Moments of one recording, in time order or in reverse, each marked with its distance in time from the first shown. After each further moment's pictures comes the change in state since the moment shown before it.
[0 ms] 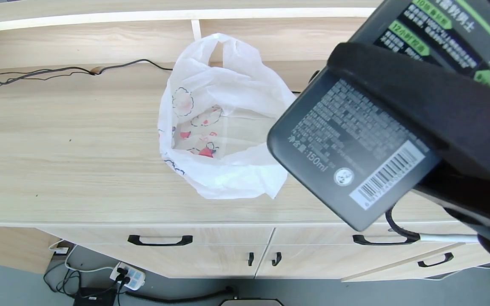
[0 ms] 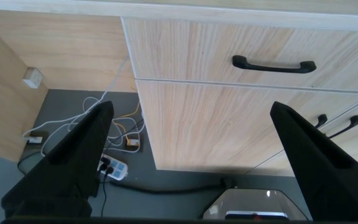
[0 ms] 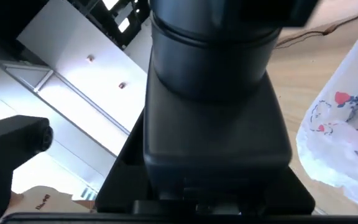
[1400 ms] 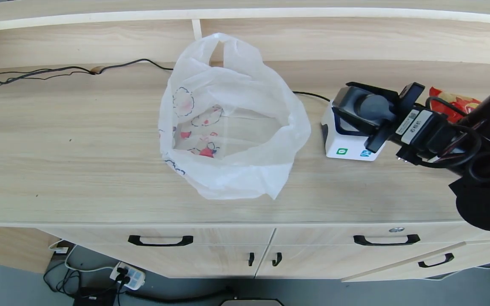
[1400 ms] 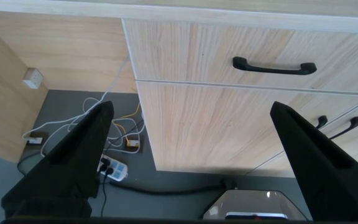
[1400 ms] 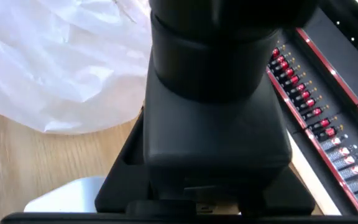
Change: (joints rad) left arm 0.000 0.000 0.000 -0.004 0.000 -0.001; right arm -0.802 0.403 -0.182 -0.212 0.543 -1.513
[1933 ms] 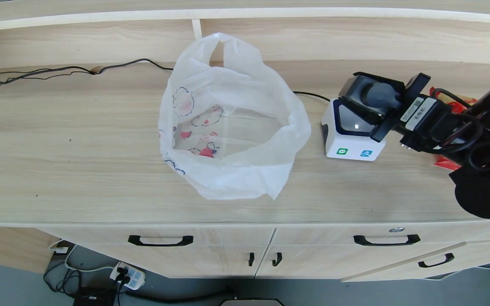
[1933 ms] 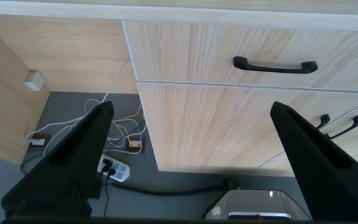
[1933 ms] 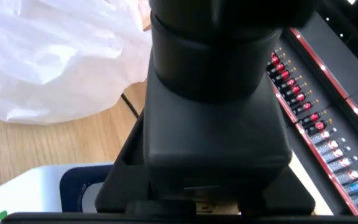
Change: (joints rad) left arm -0.001 0.000 0.000 -0.002 0.000 0.015; right arm -0.028 0.021 -0.070 0.006 -0.008 0.028
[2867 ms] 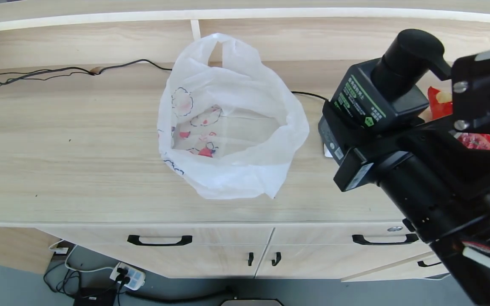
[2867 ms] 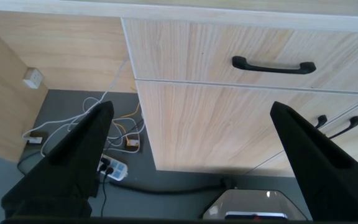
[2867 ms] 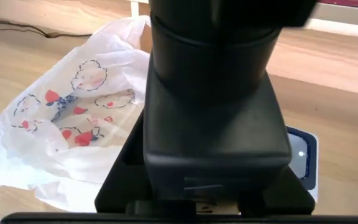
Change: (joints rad) left arm 0.001 0.000 0.000 0.003 -0.001 -0.015; right arm 0.836 -0.279 0.310 -0.013 -1.352 0.487
